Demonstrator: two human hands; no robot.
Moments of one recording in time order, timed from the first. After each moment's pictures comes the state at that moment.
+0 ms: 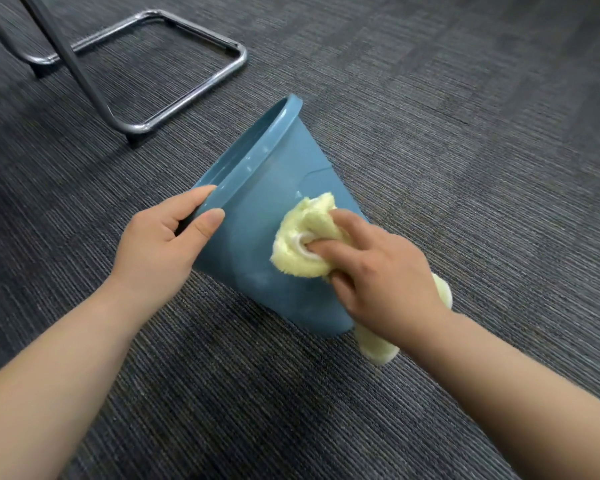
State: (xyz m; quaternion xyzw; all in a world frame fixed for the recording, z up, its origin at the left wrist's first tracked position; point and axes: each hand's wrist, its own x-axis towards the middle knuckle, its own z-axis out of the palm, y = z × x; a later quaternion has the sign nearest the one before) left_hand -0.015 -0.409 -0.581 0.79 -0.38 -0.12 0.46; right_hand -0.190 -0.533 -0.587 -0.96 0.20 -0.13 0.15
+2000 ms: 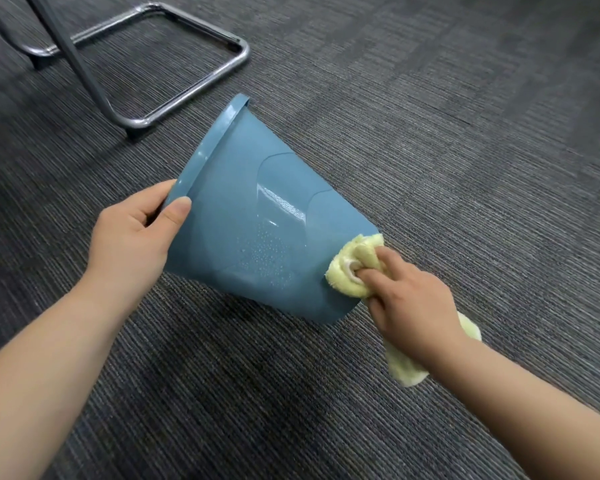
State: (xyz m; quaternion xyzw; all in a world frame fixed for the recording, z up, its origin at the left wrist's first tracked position) left_hand 0.001 -0.402 -0.583 0.81 -0.29 -0.12 0.49; right_hand -0.222 -0.550 -0.643 -0.96 0.25 -0.11 0.07
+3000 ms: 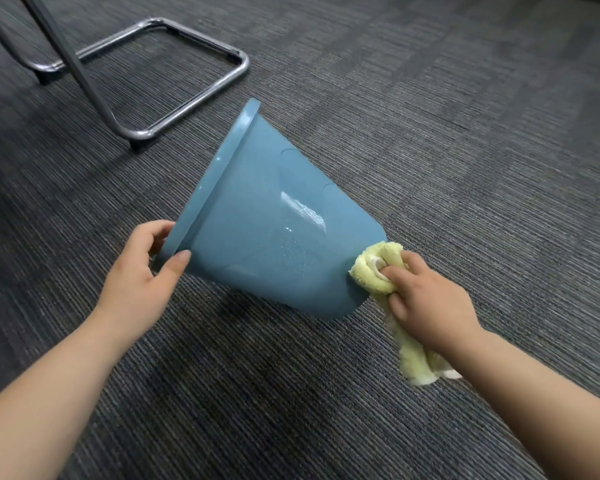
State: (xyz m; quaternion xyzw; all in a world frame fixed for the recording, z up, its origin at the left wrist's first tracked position) left_hand 0.006 -0.375 -0.616 0.84 -0.33 -0.10 0.42; right_hand -0.232 -0.568 -0.654 -0.92 0.37 0.03 0.13
